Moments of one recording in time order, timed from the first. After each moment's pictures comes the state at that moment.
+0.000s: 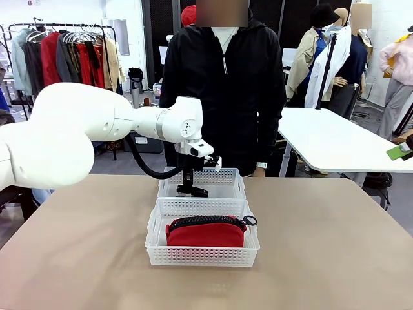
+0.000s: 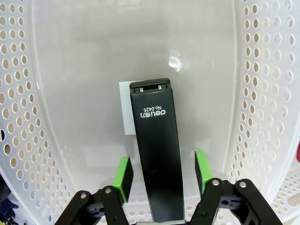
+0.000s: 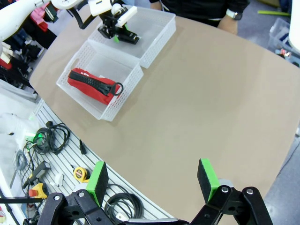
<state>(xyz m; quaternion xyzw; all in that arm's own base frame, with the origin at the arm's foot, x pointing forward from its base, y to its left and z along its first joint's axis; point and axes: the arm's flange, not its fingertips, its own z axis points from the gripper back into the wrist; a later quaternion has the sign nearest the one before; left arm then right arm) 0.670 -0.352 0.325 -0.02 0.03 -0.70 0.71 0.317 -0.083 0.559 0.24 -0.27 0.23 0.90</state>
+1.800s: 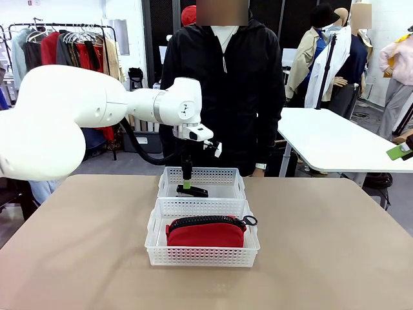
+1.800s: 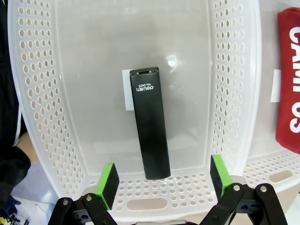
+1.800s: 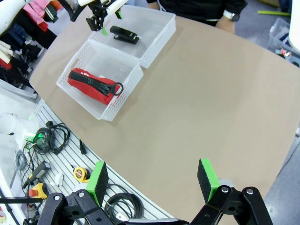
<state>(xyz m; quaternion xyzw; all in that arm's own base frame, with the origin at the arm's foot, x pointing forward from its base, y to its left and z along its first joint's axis) 0.661 -0.348 0.381 -0.02 0.02 -0.70 0.71 0.317 -0.083 0.559 0.24 -0.27 0.23 0.90</state>
